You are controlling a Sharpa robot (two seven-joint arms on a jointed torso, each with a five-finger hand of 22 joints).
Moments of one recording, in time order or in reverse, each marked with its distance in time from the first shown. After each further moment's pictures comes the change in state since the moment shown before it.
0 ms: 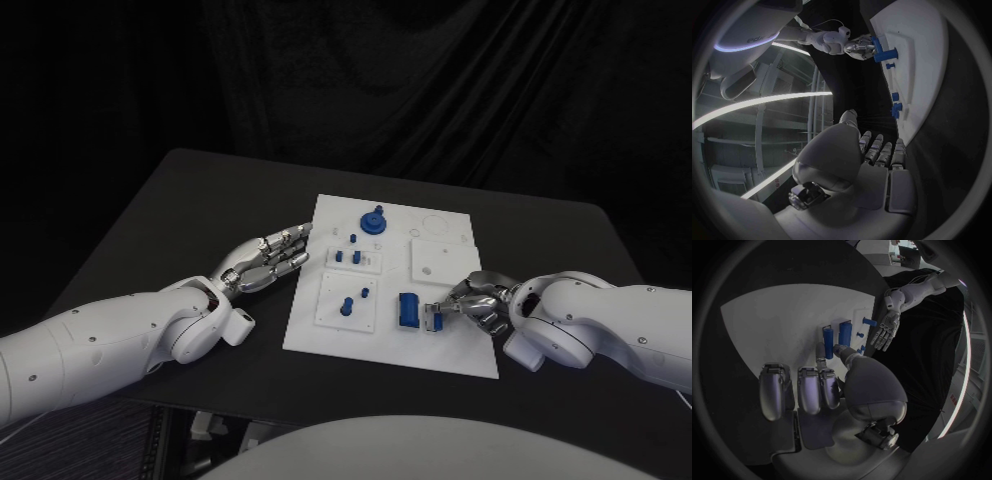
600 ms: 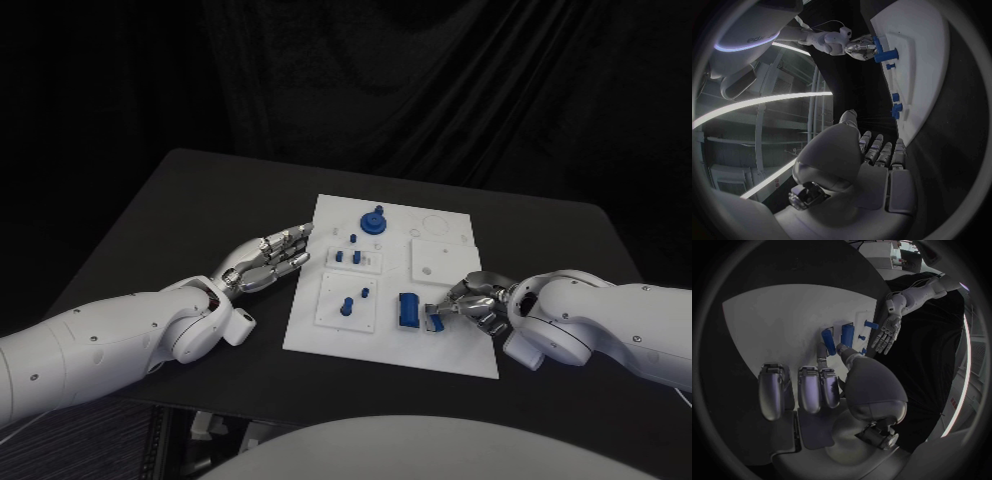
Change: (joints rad) left arm 0.000 0.003 0.000 -0.002 0.000 0.004 0.000; left_hand -0.003 0.003 0.000 0.000 -0.004 0.000 0.000 0.000 0.000 0.000 0.000 0.000 0.000 0.000 0.000 0.000 0.000 0.000 0.000 0.000 0.000 -0.001; right arm 0.000 0.014 0.000 -0.020 -0.020 0.034 -0.002; right_hand -0.071 -0.005 -0.062 0.067 -0.257 -0.019 0.006 -0.017 -0.019 0.000 0.014 0.000 0.000 0.004 0.011 0.000 0.000 0.000 0.001 0.013 -0.009 0.000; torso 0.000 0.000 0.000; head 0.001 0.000
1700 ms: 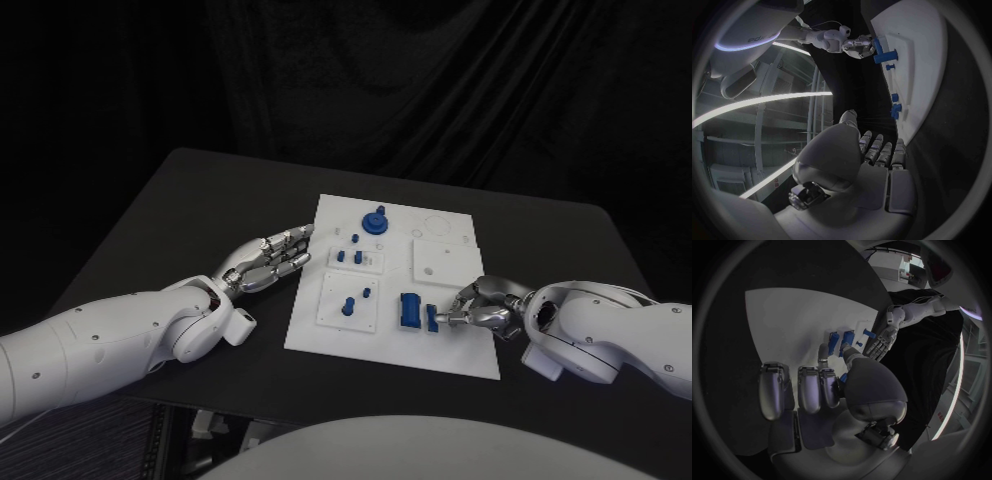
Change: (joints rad) left arm -0.002 -0.004 0.000 -0.001 0.000 0.007 0.000; left_hand -0.001 0.001 0.000 0.000 0.000 0.004 0.011 0.000 0.000 0.000 0.000 0.000 0.000 0.000 0.000 0.000 0.000 0.000 0.000 0.007 0.000 -0.001; right arm -0.015 -0.083 -0.004 0.077 -0.190 0.003 0.058; right_hand 0.013 0.004 -0.139 0.062 -0.090 -0.057 -0.018 0.204 0.145 -0.002 -0.010 0.000 0.000 -0.003 -0.004 0.000 0.000 0.000 -0.001 0.001 -0.003 0.000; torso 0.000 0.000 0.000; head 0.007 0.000
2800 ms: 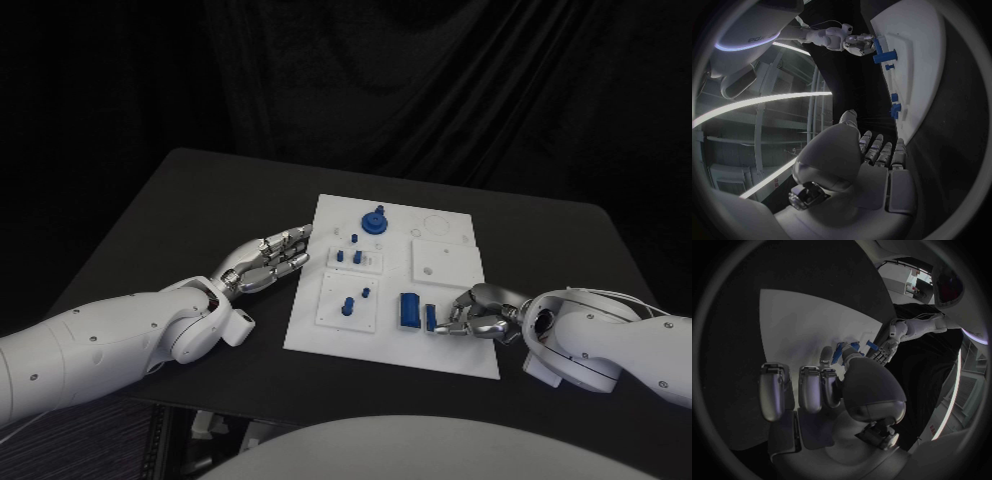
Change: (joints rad) left arm -0.001 -0.001 0.000 -0.001 0.000 0.001 0.000; left_hand 0.000 0.000 0.000 0.000 0.000 0.000 0.000 0.000 0.001 0.000 0.000 0.000 0.000 0.000 0.000 0.000 0.000 0.000 0.004 0.004 0.000 0.000; right arm -0.032 0.009 -0.002 -0.013 -0.126 0.011 0.013; right_hand 0.035 0.017 -0.053 0.023 -0.038 -0.032 -0.025 0.179 0.143 0.000 -0.021 0.000 0.000 0.001 -0.019 0.000 0.000 0.000 0.000 -0.022 0.000 0.000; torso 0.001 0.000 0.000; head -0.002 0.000
